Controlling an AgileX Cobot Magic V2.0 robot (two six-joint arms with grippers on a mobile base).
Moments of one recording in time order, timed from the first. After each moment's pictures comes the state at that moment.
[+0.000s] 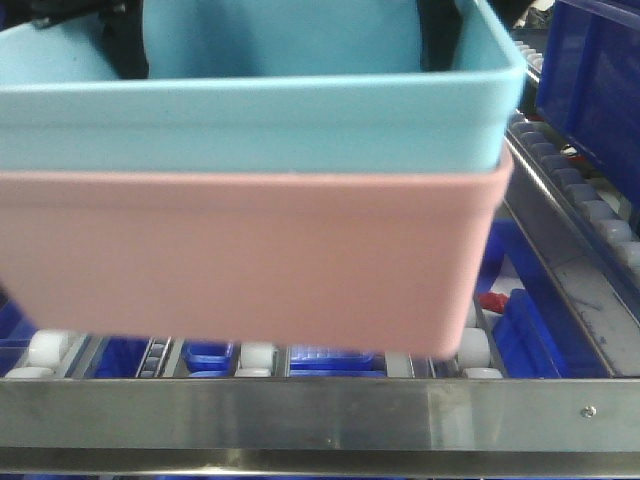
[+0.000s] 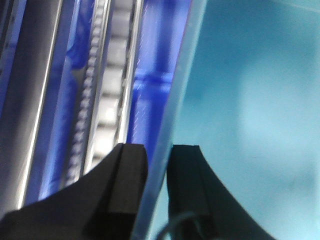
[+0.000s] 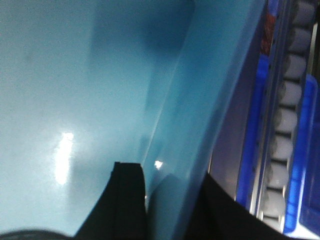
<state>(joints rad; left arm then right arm) -0.67 1.49 -1.24 0.53 0.72 -0.97 0.73 1.60 -1.49 -0.44 1.00 0.66</state>
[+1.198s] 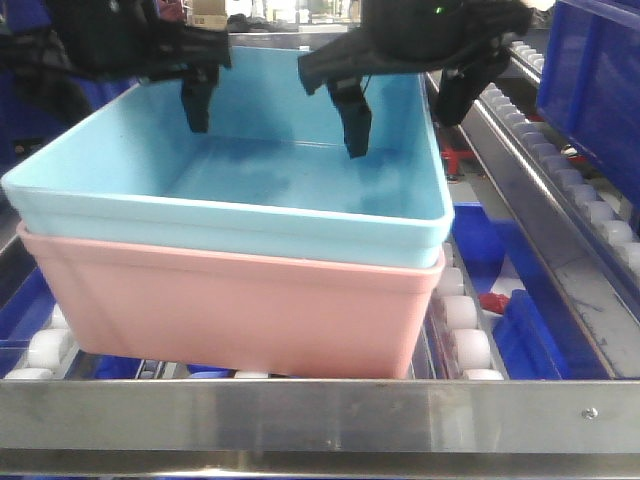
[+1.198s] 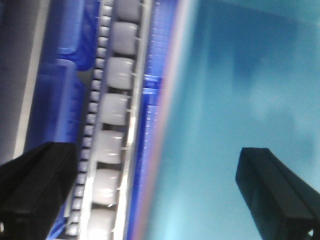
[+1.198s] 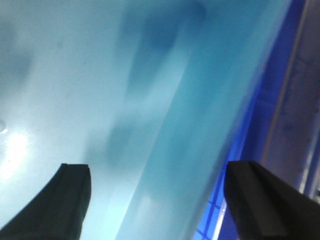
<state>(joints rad) -0.57 1.71 -1.35 0.52 0.68 -0.91 0.67 1.81 -1.52 -0.45 0.83 0.58</state>
